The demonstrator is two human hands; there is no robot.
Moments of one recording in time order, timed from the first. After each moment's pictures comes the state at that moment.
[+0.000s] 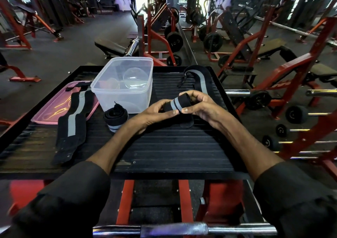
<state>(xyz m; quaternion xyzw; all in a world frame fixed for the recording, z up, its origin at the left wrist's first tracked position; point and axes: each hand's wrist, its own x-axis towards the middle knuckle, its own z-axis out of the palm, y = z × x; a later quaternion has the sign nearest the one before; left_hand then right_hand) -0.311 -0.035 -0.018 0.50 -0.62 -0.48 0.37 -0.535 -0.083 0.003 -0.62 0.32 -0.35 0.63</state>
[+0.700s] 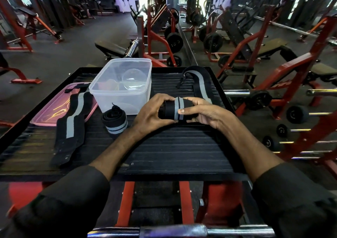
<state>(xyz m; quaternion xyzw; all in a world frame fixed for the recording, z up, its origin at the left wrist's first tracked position) -0.318 -0.032 -0.022 0.44 -0.78 -0.06 0.43 -0.534 -0.082 0.009 -0.60 0.37 -0.25 0.67</state>
